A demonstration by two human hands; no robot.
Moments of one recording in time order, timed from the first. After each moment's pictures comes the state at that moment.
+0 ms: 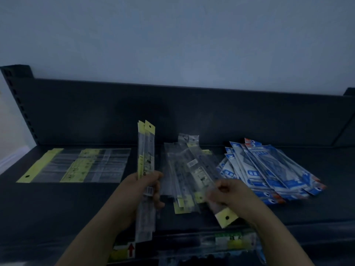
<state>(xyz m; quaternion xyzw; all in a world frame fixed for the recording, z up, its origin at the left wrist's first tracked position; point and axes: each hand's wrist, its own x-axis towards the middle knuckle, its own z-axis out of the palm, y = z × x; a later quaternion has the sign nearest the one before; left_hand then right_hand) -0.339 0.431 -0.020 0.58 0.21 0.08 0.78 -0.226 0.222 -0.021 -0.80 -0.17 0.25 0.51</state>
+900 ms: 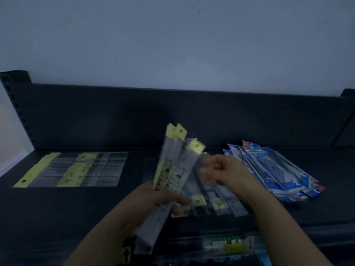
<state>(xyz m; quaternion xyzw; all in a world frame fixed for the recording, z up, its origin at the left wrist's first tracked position) -0.335 0.411 -0.004 0.71 0.16 -0.07 0.69 -0.196 0.238 0.001 -0.73 -0.23 0.21 0.60</state>
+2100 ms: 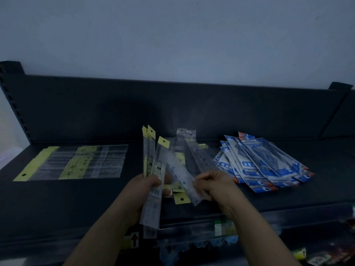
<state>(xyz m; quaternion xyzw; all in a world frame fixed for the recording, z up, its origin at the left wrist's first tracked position) -0.339 0.422 -0.026 0.63 0.25 0.03 0.73 -0.237 0.258 -0.041 -0.73 -0.06 0.22 0.64</state>
